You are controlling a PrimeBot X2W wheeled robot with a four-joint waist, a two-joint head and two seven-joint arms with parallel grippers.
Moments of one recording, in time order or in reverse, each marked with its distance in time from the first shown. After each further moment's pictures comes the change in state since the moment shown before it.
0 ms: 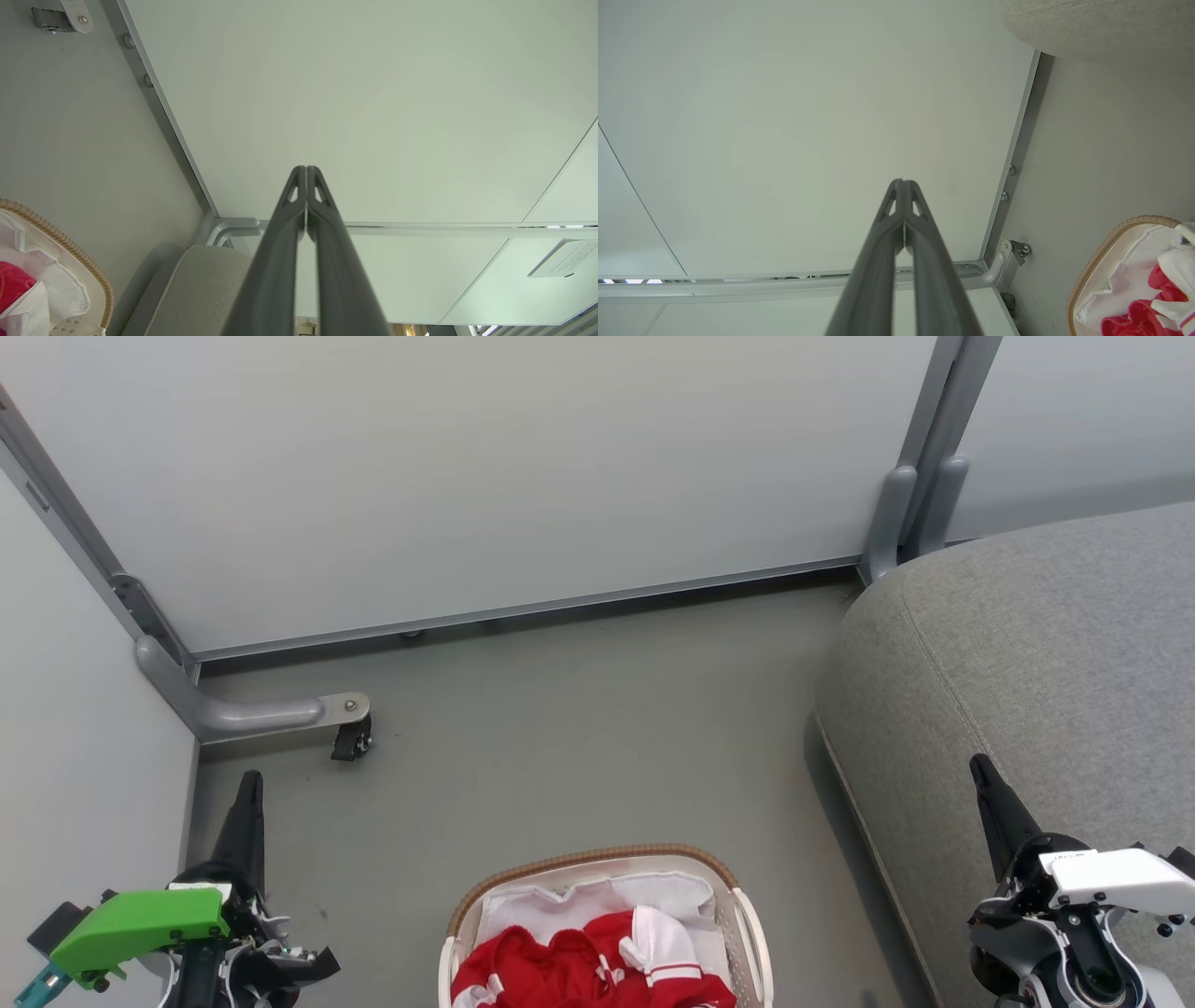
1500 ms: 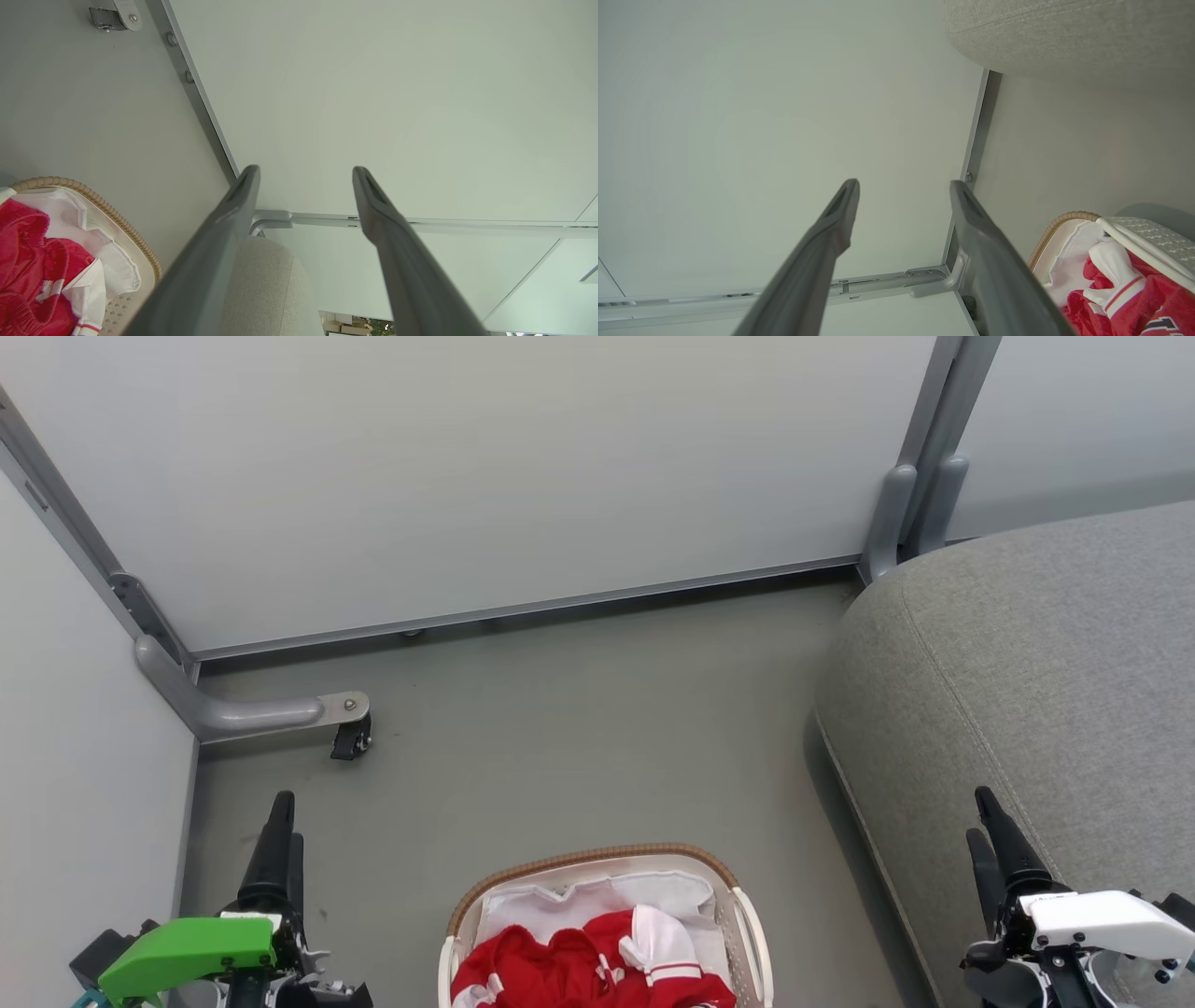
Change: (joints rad) left arm 0.045 -0.009 -0.068 0.038 0.060 0.005 -0.064; right arm 0.044 0.018 0.005 0.061 -0.088 0.000 -0.063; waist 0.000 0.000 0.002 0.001
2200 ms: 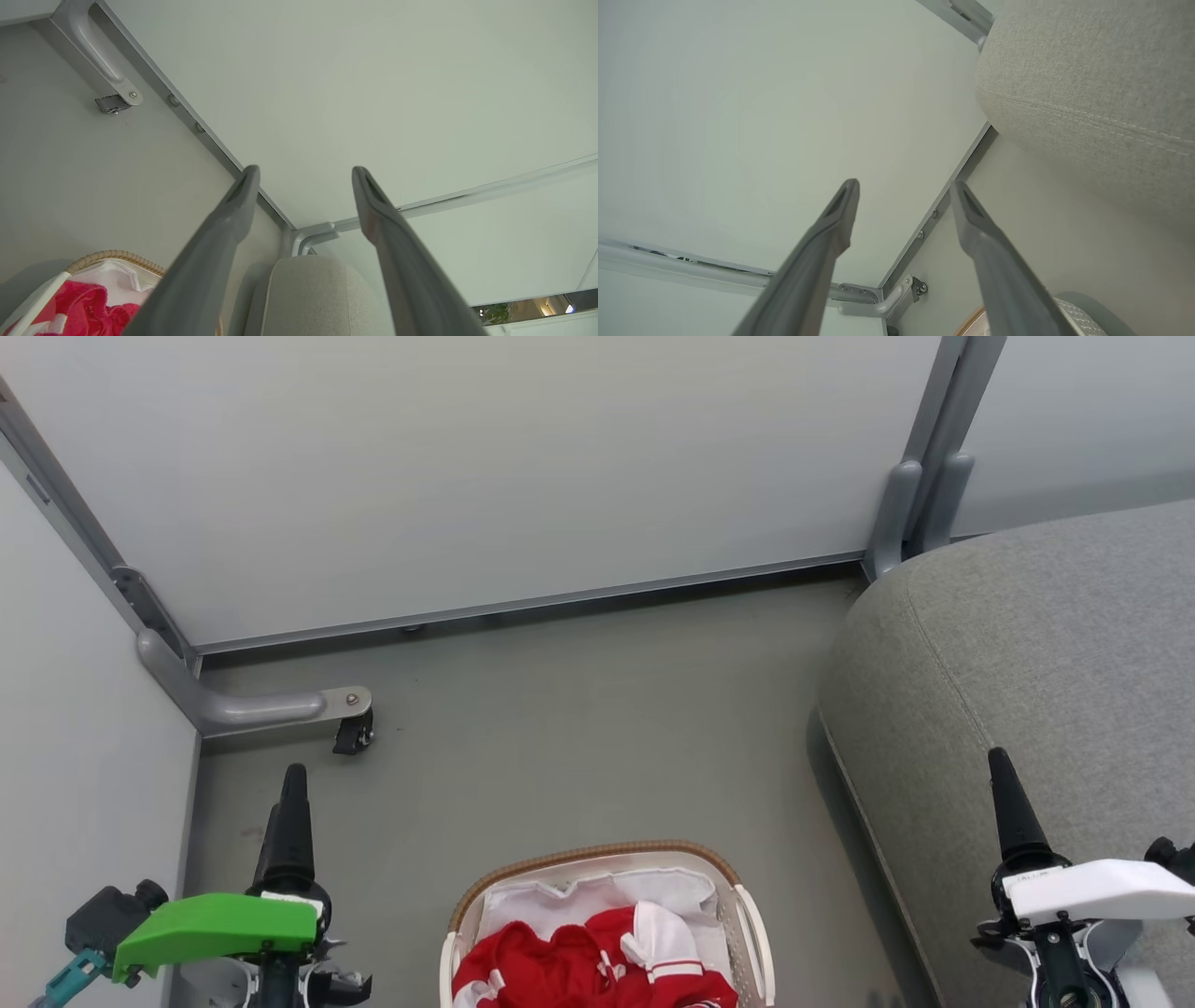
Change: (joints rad) left arm 0.000 0.001 -0.044 -0.078 0.336 0.020 -0.086; right arm -0.012 -0.004 -0.016 -0.079 -0.395 0.000 -0.085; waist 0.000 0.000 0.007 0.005
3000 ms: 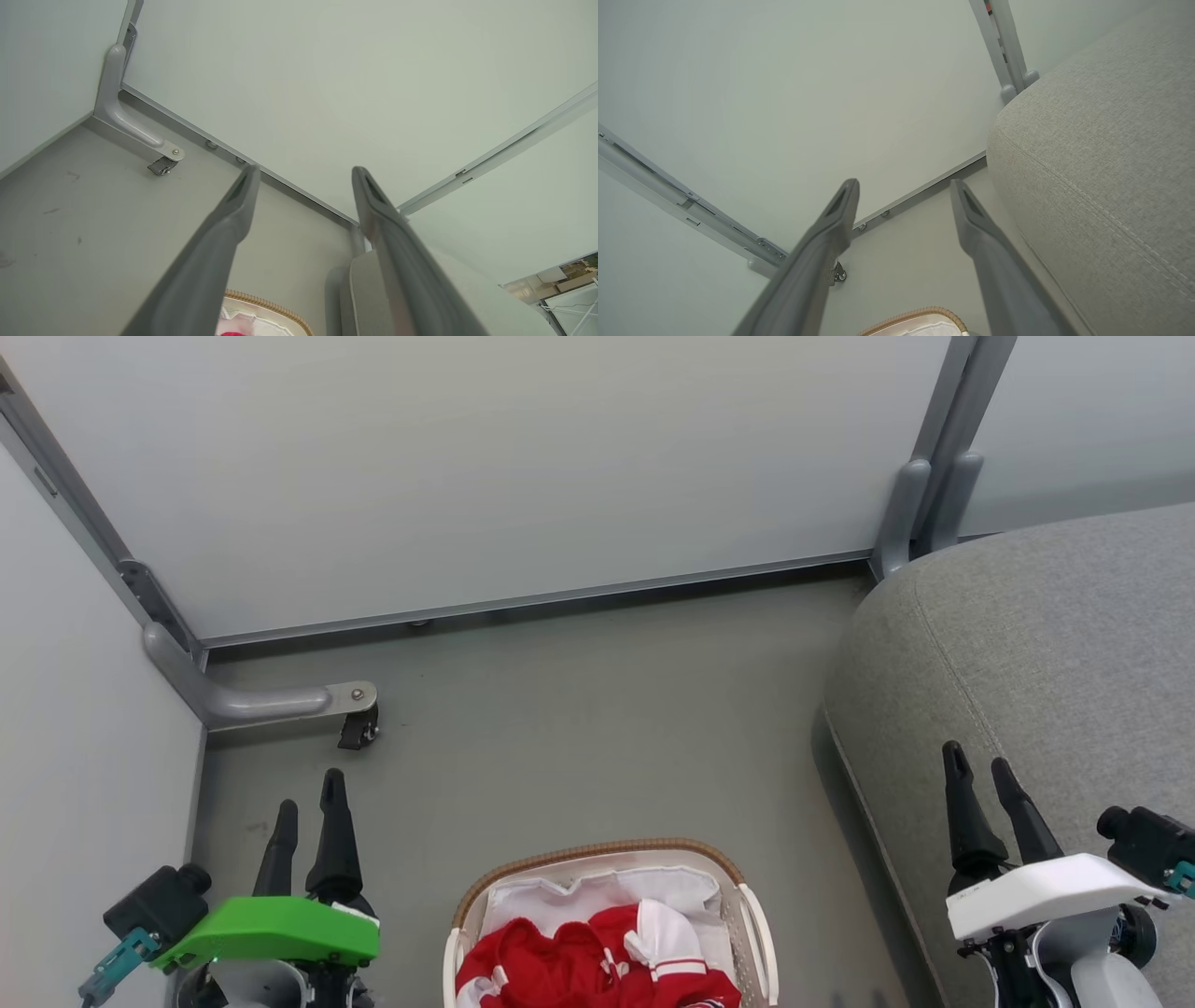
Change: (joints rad) left arm 0.013 0.001 -0.068 -0.009 0.394 0.040 -0.077; right arm 0.015 -0.006 0.065 -0.063 -0.489 0.000 -0.077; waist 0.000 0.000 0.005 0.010
